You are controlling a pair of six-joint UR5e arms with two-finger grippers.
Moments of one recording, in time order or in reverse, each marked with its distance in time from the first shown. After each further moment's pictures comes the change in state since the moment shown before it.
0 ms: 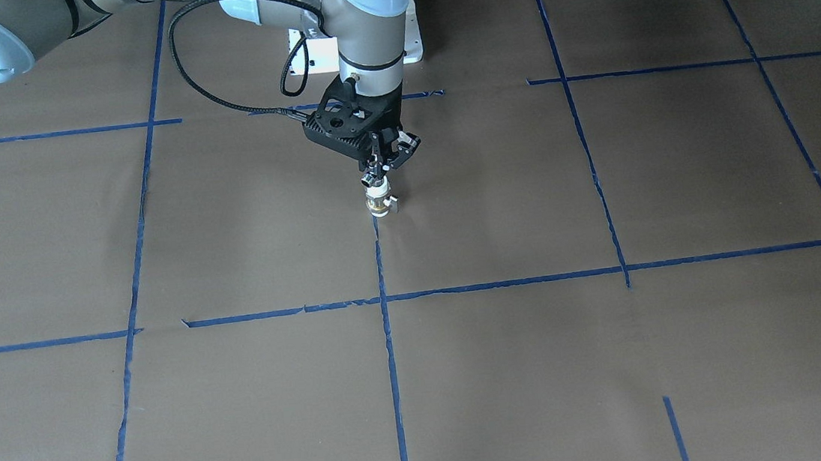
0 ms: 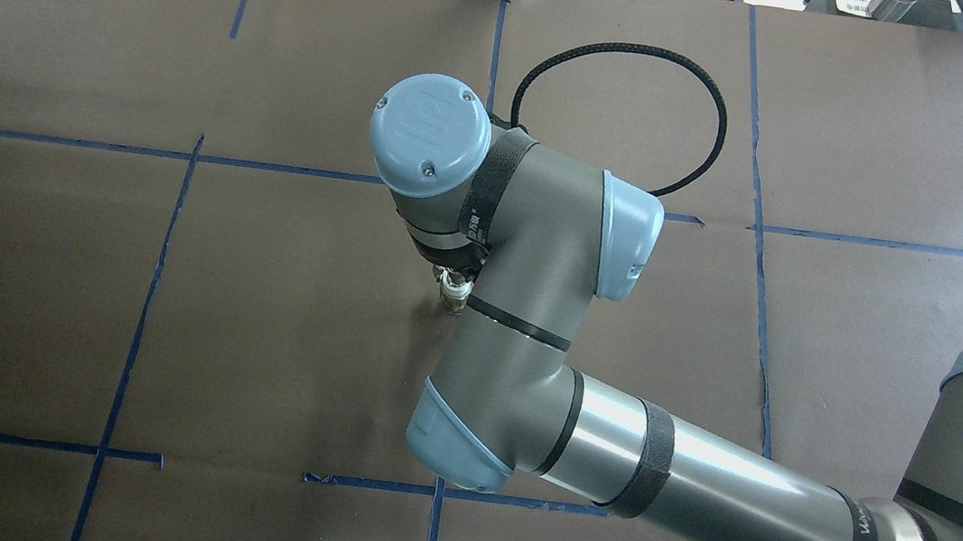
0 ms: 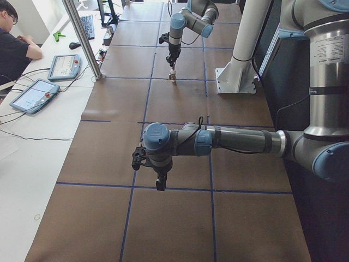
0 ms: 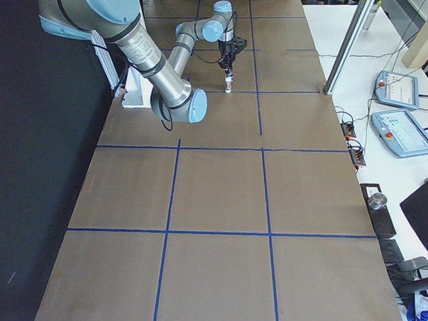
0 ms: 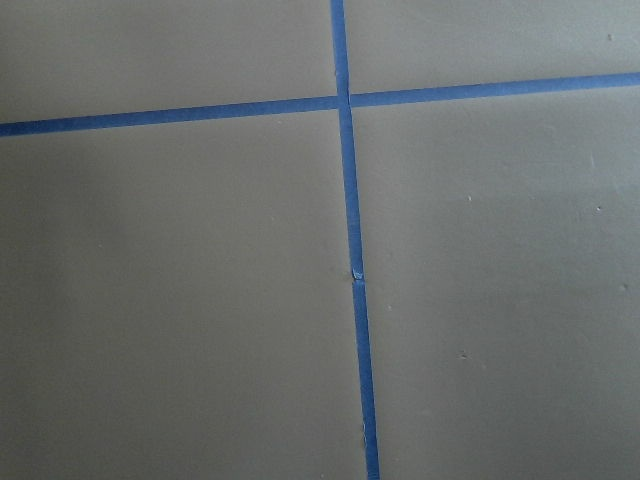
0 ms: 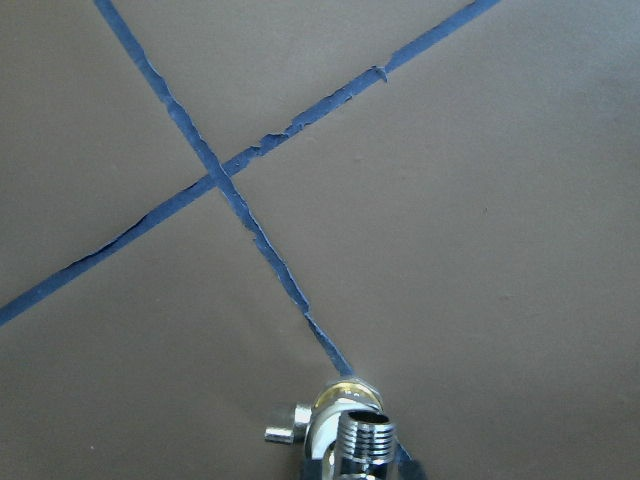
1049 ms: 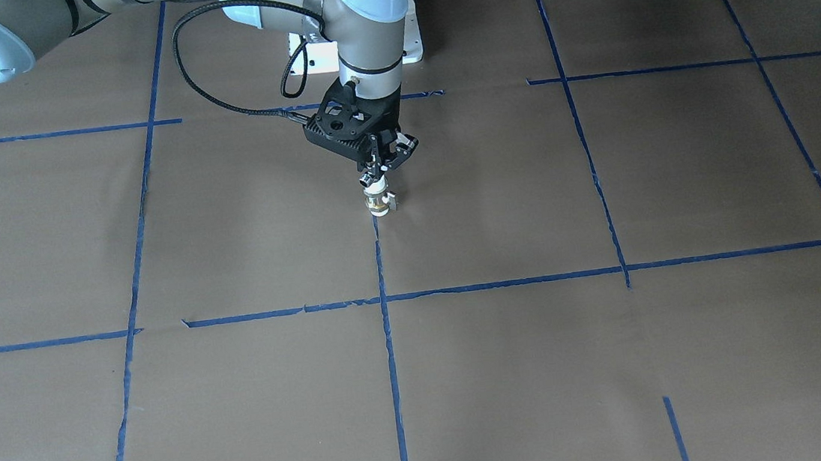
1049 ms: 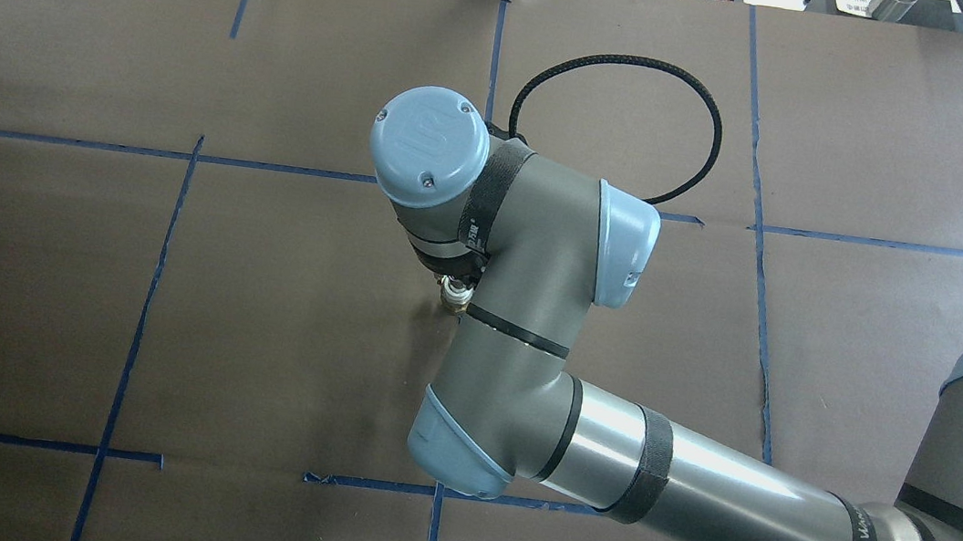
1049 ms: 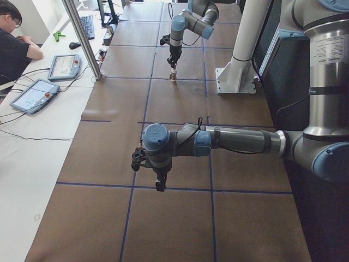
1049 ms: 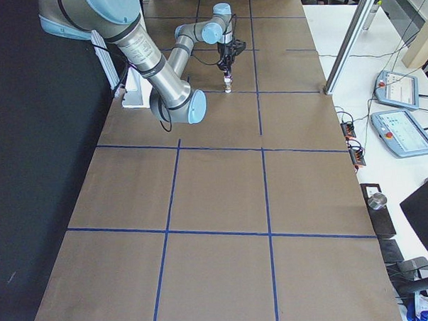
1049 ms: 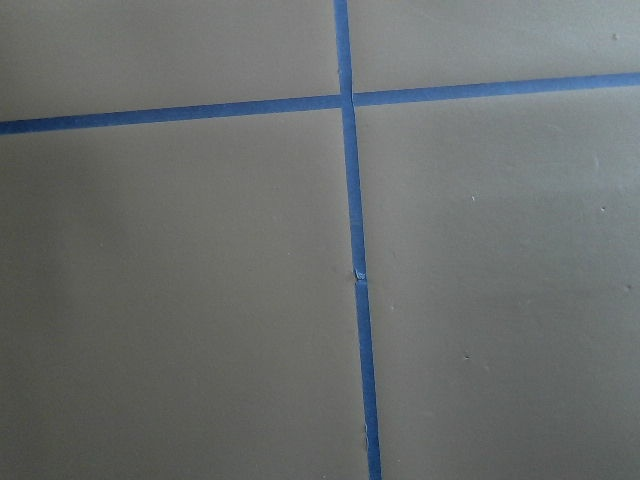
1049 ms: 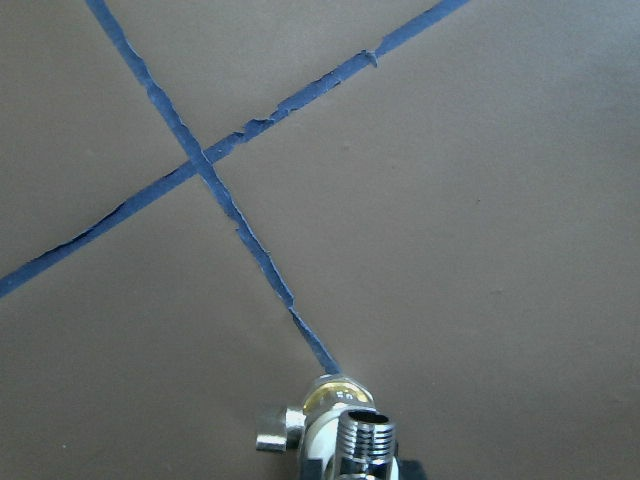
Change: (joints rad) left arm 0.000 -0.005 0.010 0.000 0.000 0.000; right arm -0.008 -0.009 -0.006 0.005 0.000 -0.004
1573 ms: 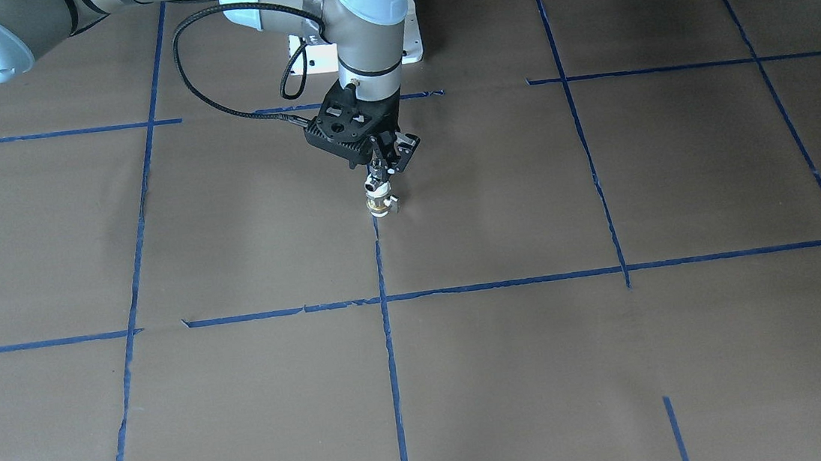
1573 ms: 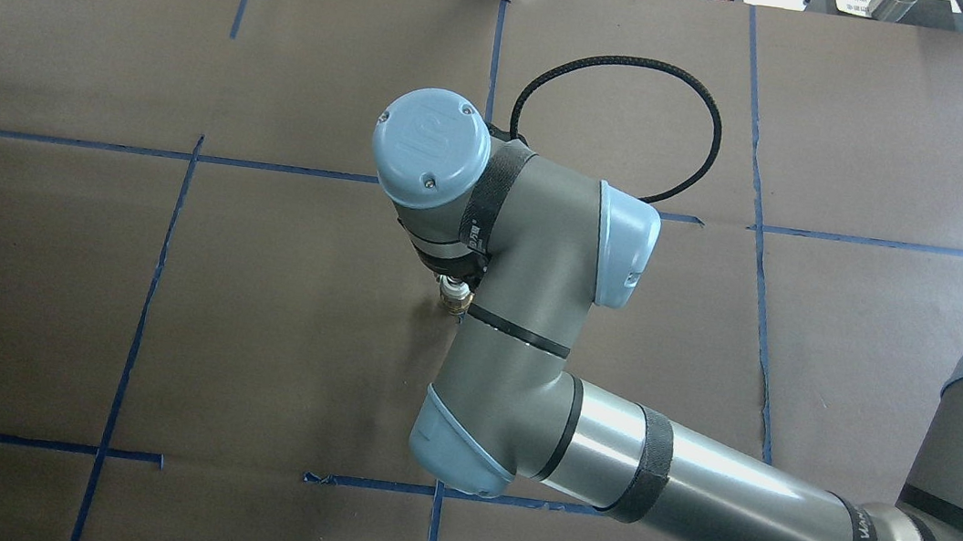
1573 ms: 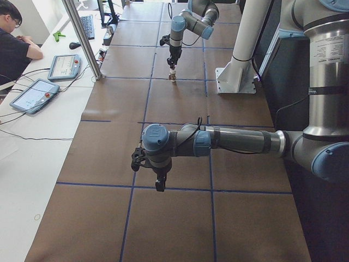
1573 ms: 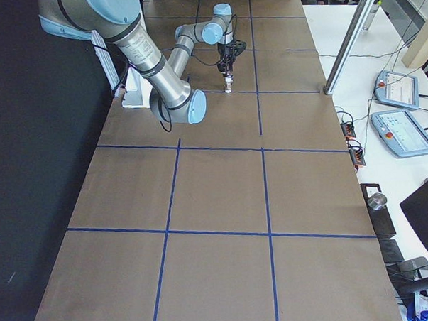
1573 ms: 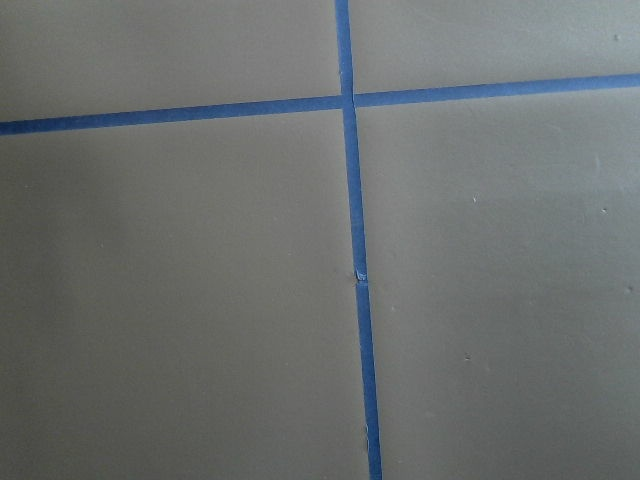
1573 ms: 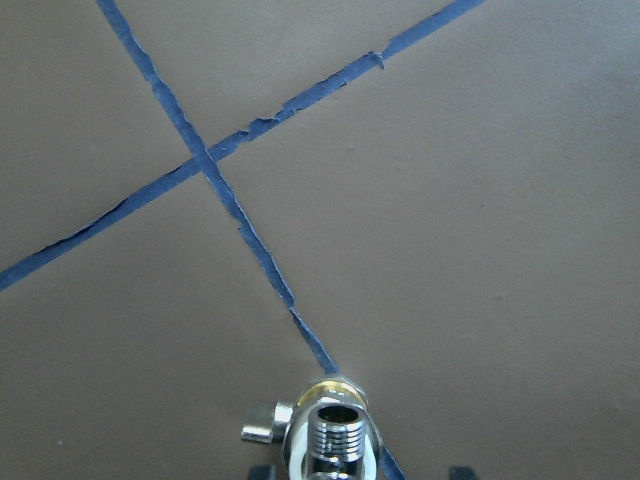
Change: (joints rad) left arm 0.000 -0.001 0.001 0.000 0.000 0.000; right arm 0.000 0.000 -0.002 0.001 0.000 -0.028
